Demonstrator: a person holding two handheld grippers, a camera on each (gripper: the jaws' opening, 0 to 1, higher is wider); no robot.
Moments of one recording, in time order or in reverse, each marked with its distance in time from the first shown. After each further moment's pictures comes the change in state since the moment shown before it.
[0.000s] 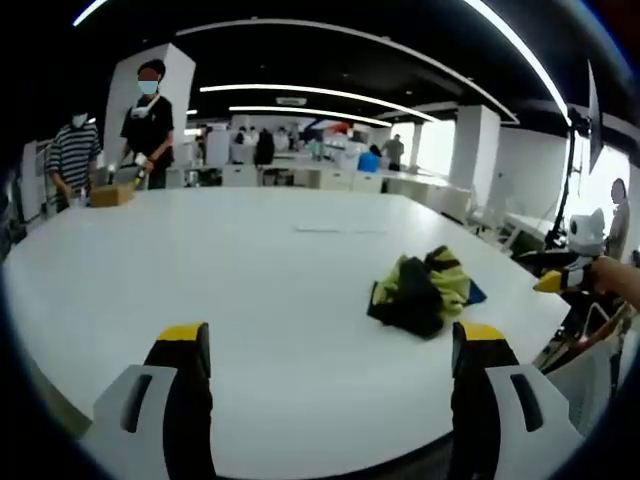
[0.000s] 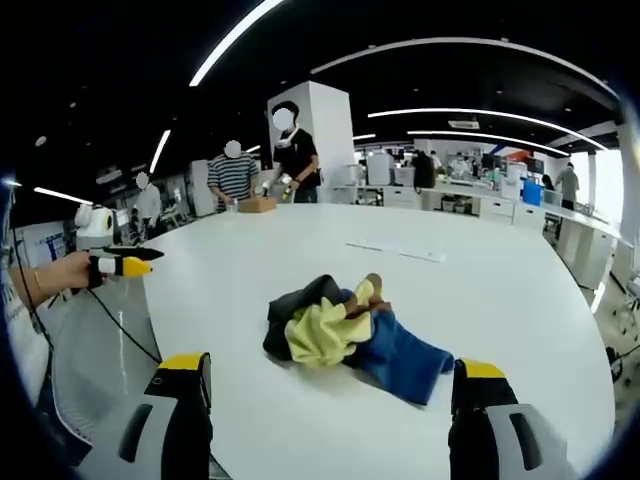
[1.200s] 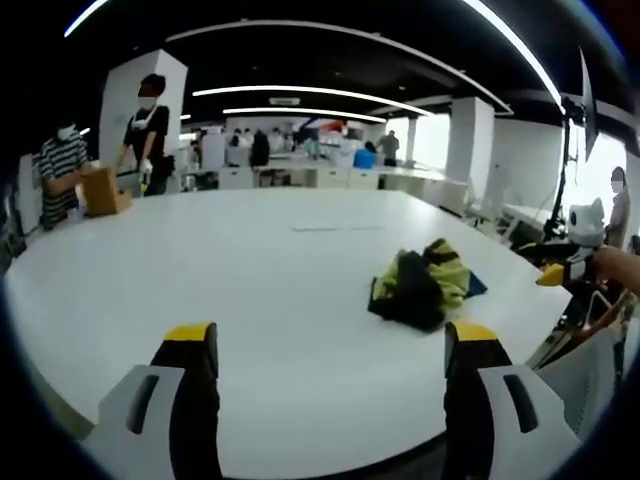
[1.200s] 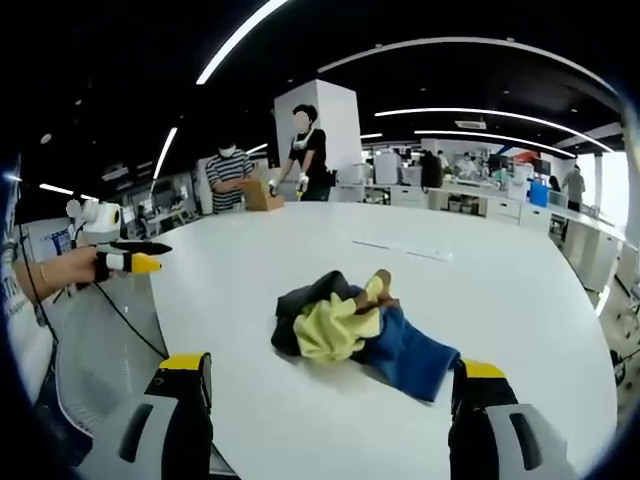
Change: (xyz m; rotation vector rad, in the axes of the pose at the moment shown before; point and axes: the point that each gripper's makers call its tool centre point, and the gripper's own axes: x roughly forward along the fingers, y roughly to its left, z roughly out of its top) left arm 0.000 -0.001 -0.002 0.042 0.008 -0.008; right arm -0.001 0.005 -0.004 -0.009 0.000 0.027
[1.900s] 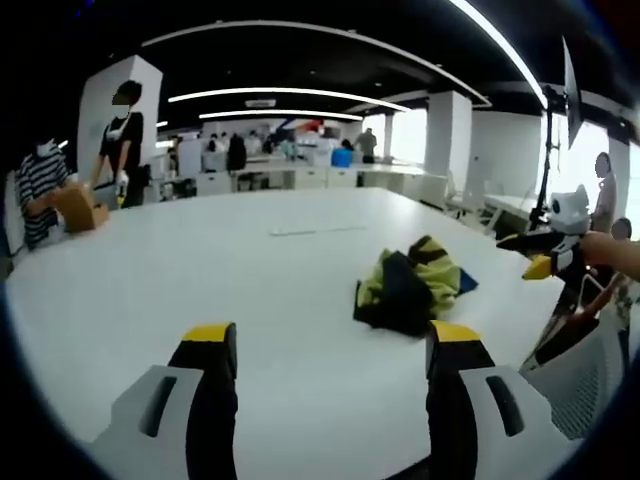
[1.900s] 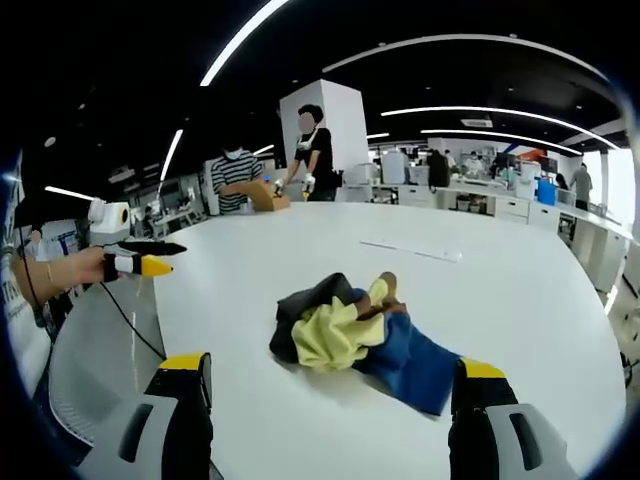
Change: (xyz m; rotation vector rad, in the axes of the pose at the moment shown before) left arm 0.029 -0.017 0.010 0.073 -0.015 -0.084; right arm 0.025 -0.003 0.003 -0.003 0.003 0.048
